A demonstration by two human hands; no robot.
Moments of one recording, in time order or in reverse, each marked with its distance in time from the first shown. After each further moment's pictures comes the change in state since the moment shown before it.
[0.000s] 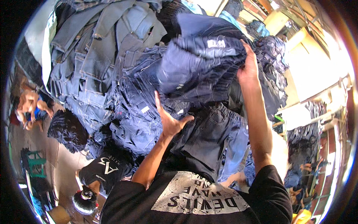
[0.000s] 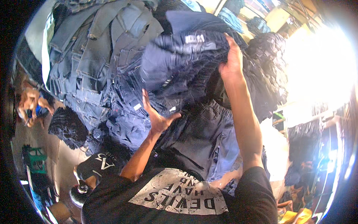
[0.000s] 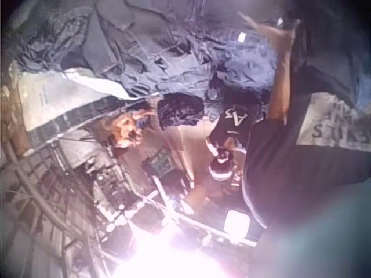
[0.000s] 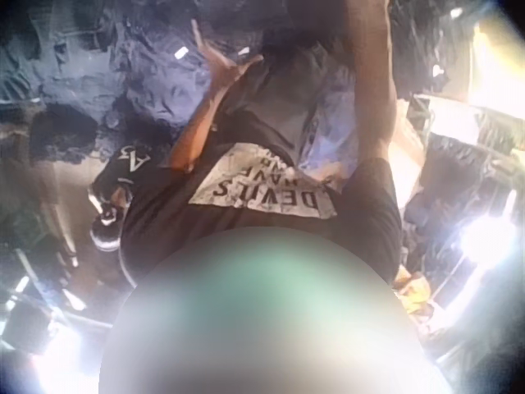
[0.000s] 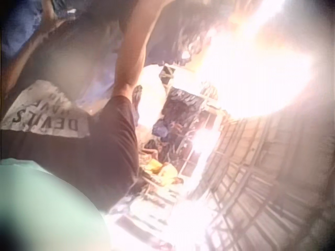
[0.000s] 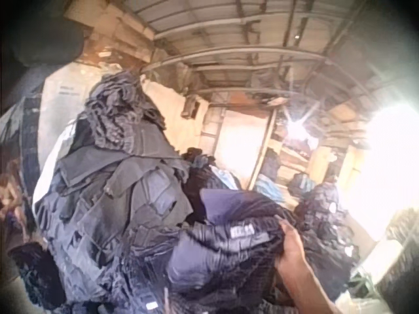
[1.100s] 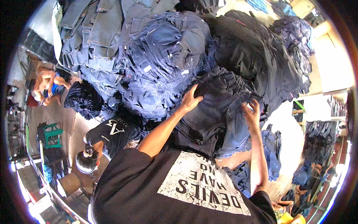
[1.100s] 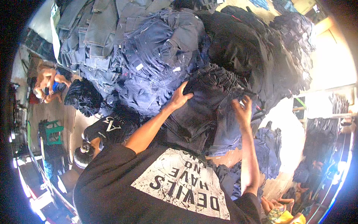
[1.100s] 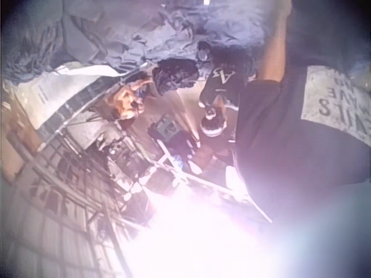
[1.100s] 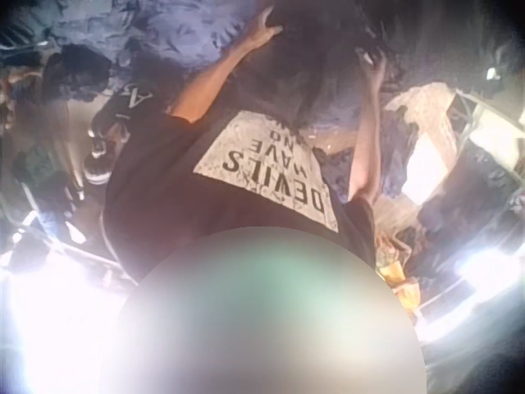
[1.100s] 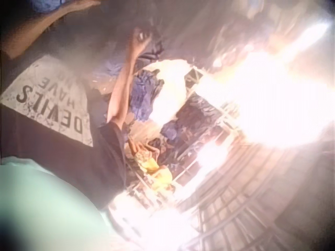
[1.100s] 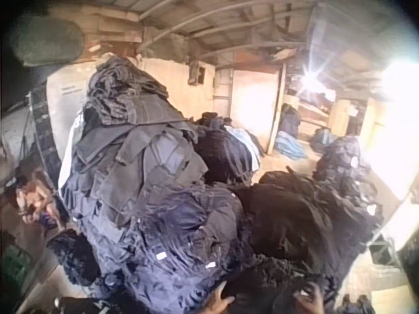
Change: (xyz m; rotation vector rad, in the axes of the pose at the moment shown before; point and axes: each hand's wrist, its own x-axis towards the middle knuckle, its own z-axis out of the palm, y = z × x) left_hand -0.137 0.016 0.060 0.145 -0.719 -0.779; right_hand -0.224 0.067 -0.350 -0.982 0.203 0.425
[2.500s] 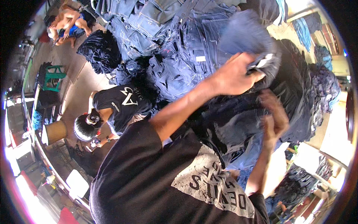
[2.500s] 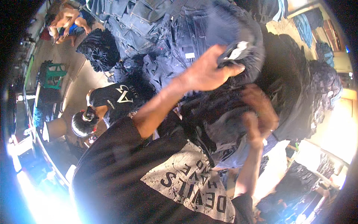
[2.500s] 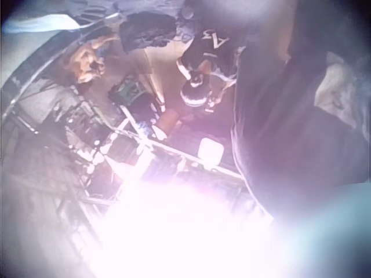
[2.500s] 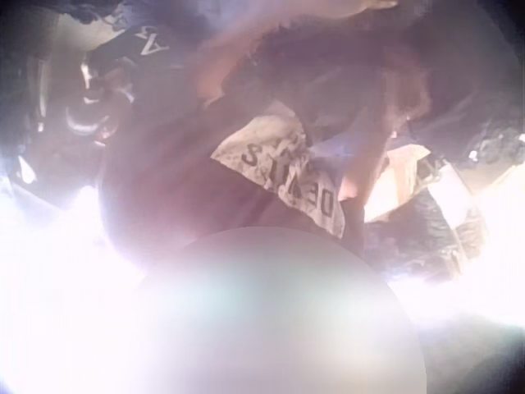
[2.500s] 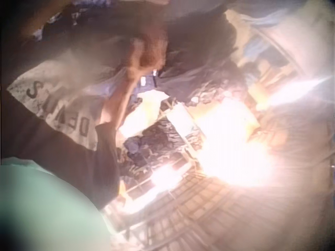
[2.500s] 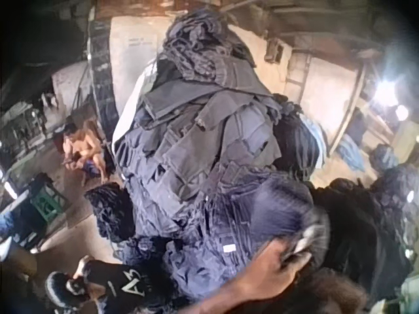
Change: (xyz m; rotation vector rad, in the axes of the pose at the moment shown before) left_hand -0.012 0.157 -0.246 -0.185 0.174 0.340; right_hand -0.054 -0.226 0.161 -0.074 -0.535 -1.184
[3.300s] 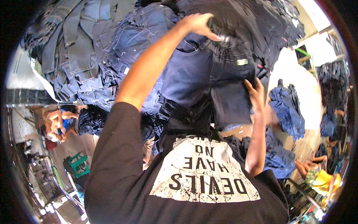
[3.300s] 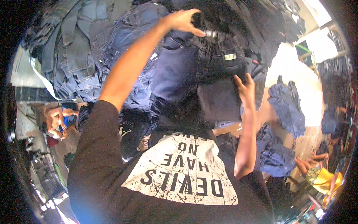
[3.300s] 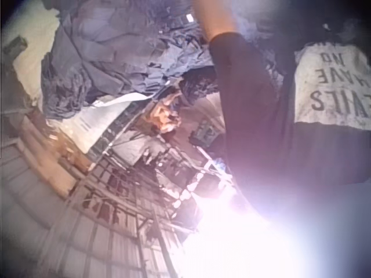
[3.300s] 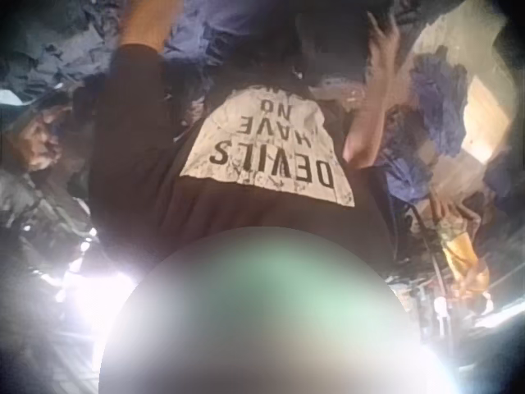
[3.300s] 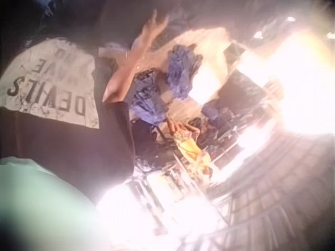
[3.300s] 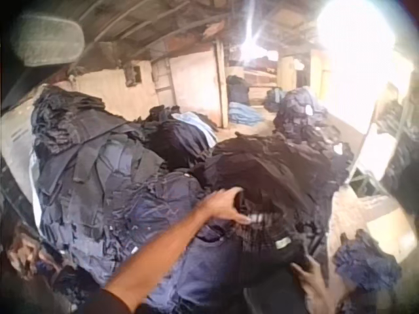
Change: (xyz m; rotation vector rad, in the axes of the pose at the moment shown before) left_hand 0.106 0.011 0.317 0.994 -0.821 0.296; right_hand -0.358 0.079 -0.094 0.010 0.750 1.065
